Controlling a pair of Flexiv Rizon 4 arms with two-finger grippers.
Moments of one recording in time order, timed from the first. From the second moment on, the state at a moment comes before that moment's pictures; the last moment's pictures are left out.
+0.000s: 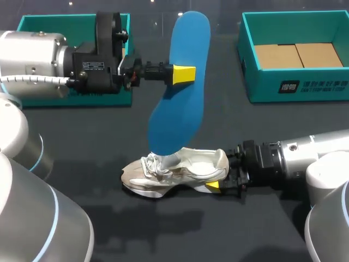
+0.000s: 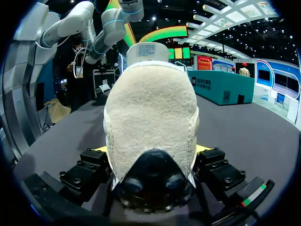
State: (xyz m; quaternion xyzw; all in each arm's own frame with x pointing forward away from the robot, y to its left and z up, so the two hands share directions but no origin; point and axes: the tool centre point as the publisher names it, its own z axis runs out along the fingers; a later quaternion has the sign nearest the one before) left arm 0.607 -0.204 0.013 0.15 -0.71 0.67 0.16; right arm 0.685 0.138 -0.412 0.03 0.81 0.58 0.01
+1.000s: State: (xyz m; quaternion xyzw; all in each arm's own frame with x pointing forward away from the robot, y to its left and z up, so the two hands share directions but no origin) left arm 0.605 -0.201 0.012 0.15 -0.71 0.67 0.16; right arm 0.678 0.109 -0.401 0.09 0.87 0.48 -0.01
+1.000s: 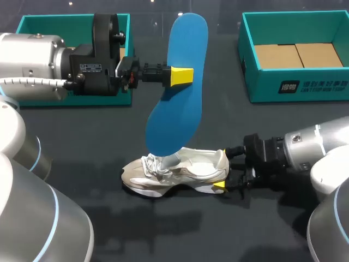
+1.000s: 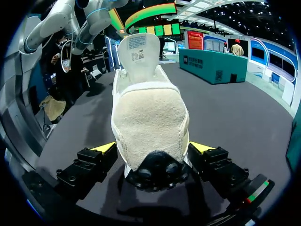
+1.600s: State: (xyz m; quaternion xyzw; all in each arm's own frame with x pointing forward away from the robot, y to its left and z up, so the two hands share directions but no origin) left arm 0.605 -0.201 0.012 0.15 -0.71 0.67 0.16; right arm 0.667 0.080 -0.361 0.17 0.93 0.32 -0.02
